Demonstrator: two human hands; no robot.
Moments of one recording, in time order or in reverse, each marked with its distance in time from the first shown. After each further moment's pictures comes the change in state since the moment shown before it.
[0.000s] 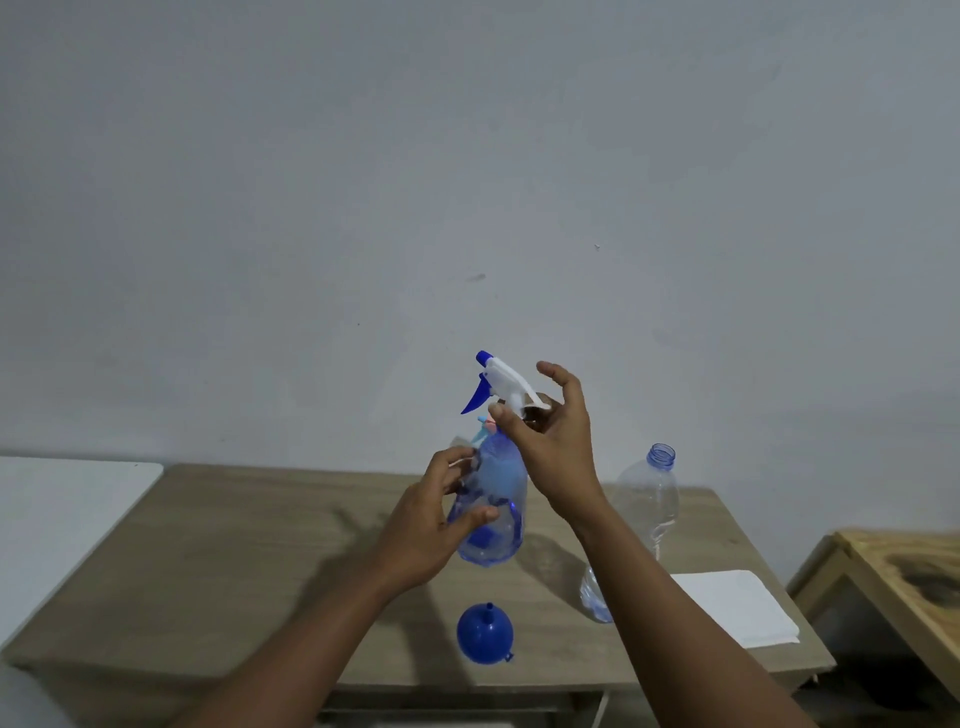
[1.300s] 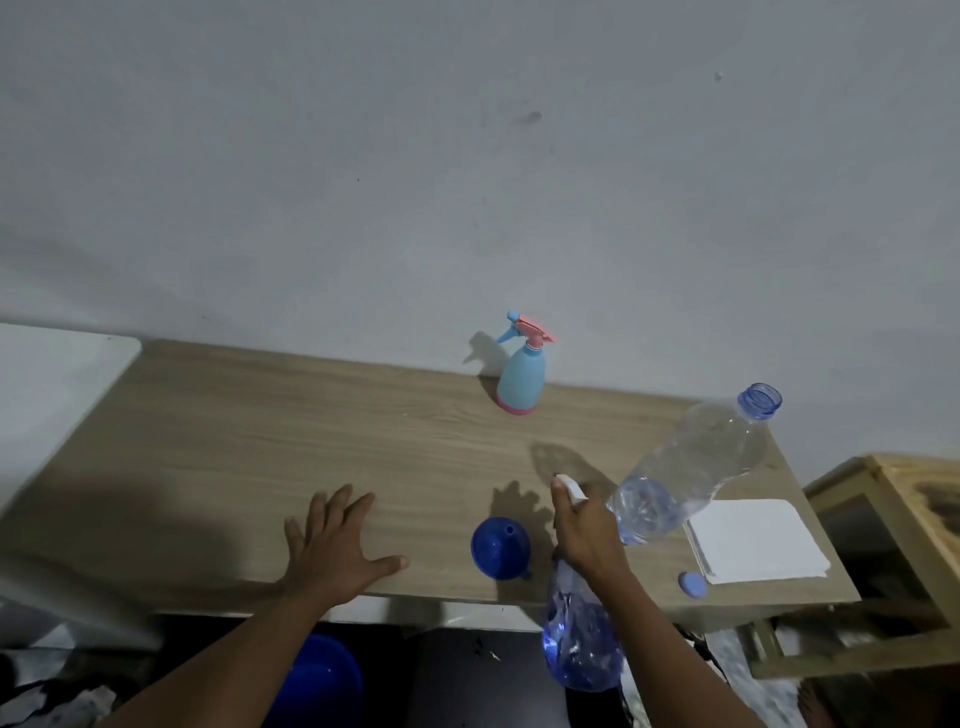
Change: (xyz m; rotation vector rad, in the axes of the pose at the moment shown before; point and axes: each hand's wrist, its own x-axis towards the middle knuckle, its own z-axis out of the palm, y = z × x) left_hand -0.077 -0.247 -0.025 0.770 -0.254 -0.675; right_hand -0.067 0.183 -0.024 -0.645 -0.038 0.676
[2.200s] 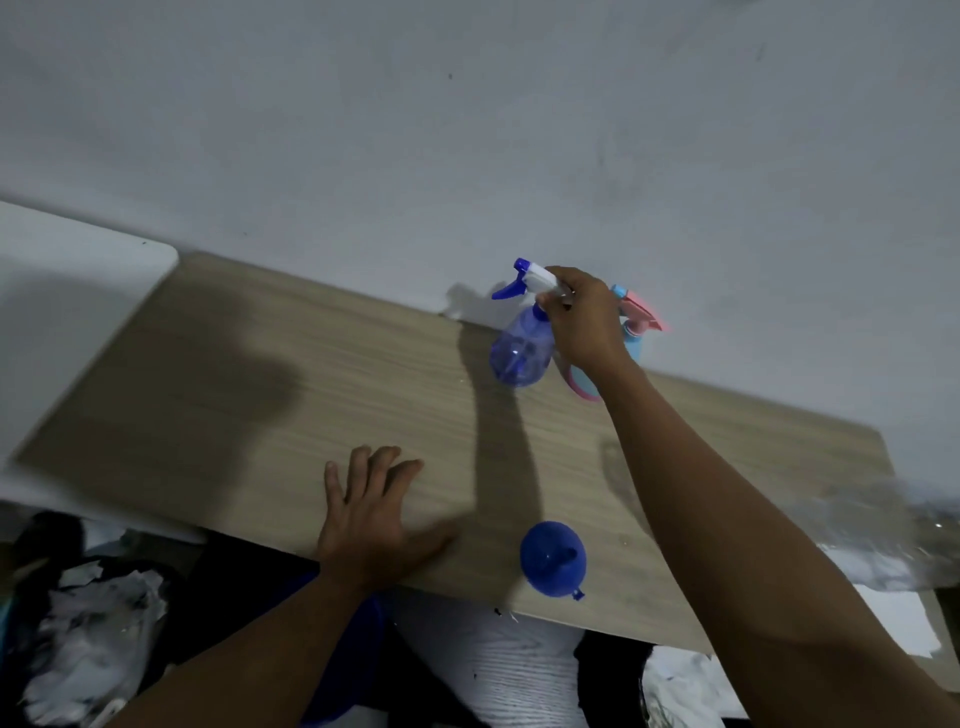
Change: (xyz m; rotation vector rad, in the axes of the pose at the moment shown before) left_hand 0.023 -0.001 0.007 0.035 0.263 0.066; right_hand 0.185 -0.178 0.078 -0.100 -0.065 -0.512
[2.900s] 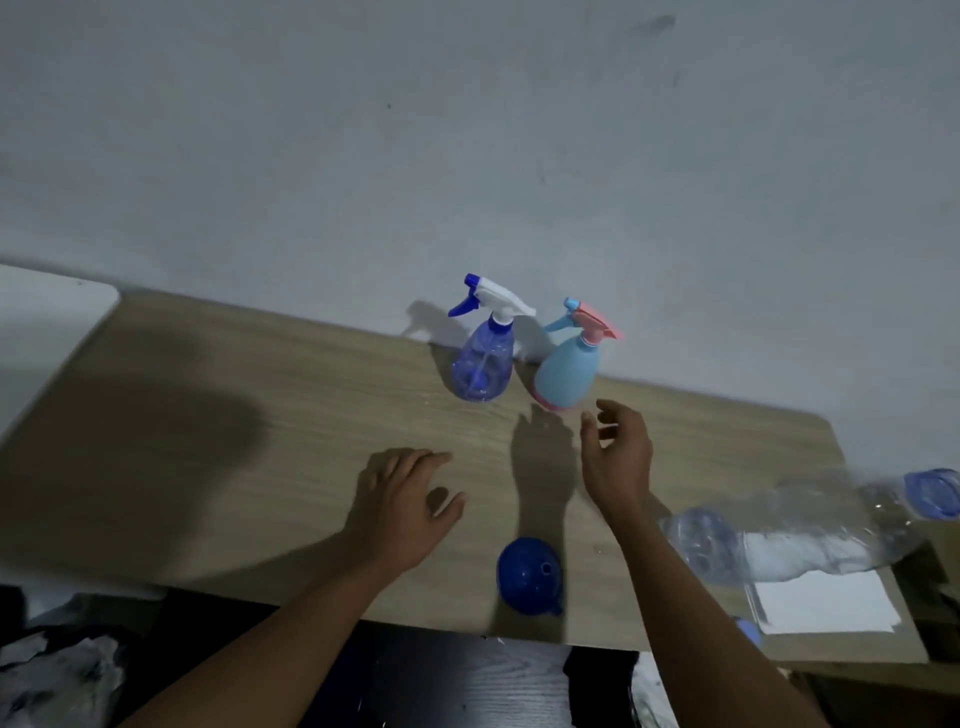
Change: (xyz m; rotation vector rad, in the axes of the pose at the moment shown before) left_hand 0.049 0.056 -0.002 -0.343 0.100 0.167; right_hand -0.122 0.109 -0.012 0.050 0.361 0.231
